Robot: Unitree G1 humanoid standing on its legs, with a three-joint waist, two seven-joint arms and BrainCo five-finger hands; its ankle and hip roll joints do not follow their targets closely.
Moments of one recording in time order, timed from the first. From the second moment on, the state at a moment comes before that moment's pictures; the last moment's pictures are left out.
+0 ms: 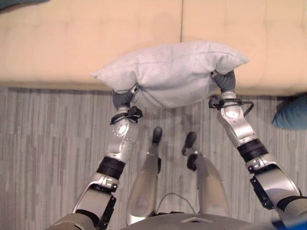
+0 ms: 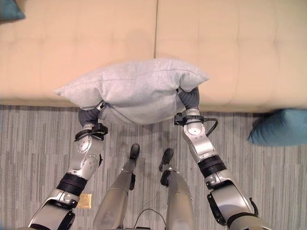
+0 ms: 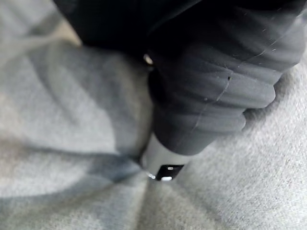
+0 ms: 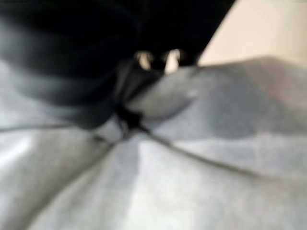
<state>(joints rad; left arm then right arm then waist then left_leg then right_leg) -0.38 0.23 -0.21 0.29 -0.71 -0.33 0.40 -0.58 -0.32 0.30 0.40 0.31 -0.23 -0.39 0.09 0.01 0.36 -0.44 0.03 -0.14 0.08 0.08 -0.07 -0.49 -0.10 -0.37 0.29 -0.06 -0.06</state>
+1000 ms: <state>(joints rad) -0.08 0.30 -0.24 0.28 -0.64 -0.23 0.28 -0.28 -0.24 0.29 0.37 0.27 -0.16 -0.28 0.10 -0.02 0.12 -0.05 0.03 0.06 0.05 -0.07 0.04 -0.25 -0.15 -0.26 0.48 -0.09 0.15</state>
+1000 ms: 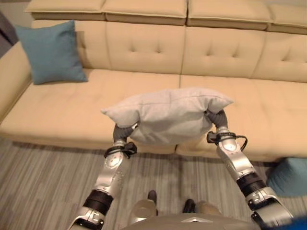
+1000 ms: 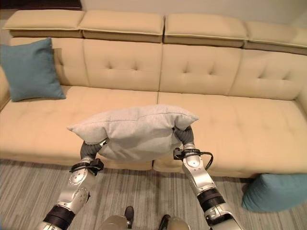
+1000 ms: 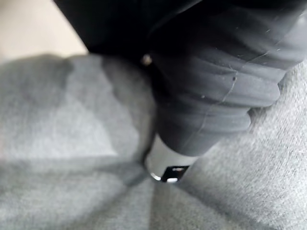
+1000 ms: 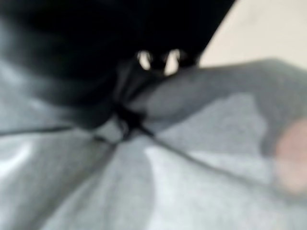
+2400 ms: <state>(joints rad) -0.12 0.40 -0.20 0.29 -0.63 -0.21 0.25 -0.33 -0.19 0.29 0.38 0.27 -0.15 -0.24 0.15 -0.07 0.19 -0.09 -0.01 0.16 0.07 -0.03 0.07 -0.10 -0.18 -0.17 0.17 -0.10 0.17</state>
